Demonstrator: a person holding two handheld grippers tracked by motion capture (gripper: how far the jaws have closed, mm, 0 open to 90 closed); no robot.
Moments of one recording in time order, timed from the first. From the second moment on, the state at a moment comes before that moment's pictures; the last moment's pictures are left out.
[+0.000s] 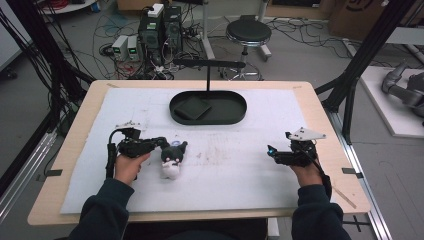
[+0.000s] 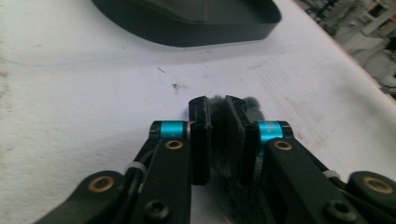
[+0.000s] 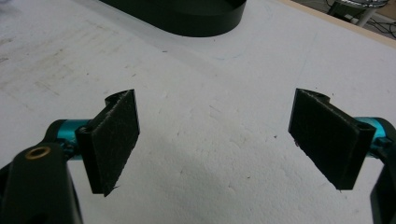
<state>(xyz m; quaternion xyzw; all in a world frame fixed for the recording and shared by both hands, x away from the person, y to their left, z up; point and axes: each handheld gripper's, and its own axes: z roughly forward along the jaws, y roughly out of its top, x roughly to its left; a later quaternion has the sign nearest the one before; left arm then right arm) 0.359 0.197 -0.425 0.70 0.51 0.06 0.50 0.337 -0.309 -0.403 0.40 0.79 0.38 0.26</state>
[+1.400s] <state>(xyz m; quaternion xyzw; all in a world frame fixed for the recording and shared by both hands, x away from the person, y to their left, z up) 0.348 0.191 -0.358 0.75 0.39 0.14 0.52 0.338 -0.310 -0.402 0.40 0.79 0.38 0.27</state>
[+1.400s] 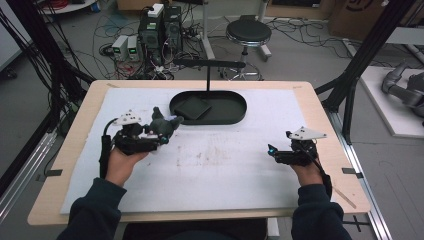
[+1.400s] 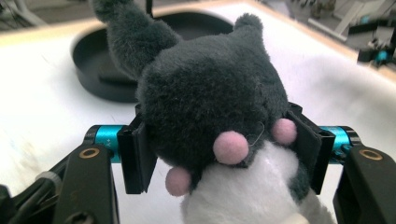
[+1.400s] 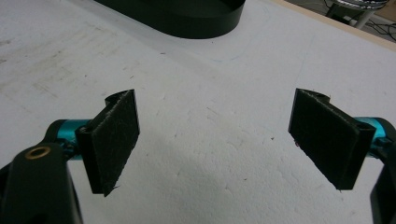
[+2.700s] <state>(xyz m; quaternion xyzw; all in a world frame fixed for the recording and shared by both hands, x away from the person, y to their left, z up) 0.496 0.164 -0.316 0.69 0.42 0.14 0.57 0.339 -0.319 -0.400 0.40 0.78 0.39 0.26</state>
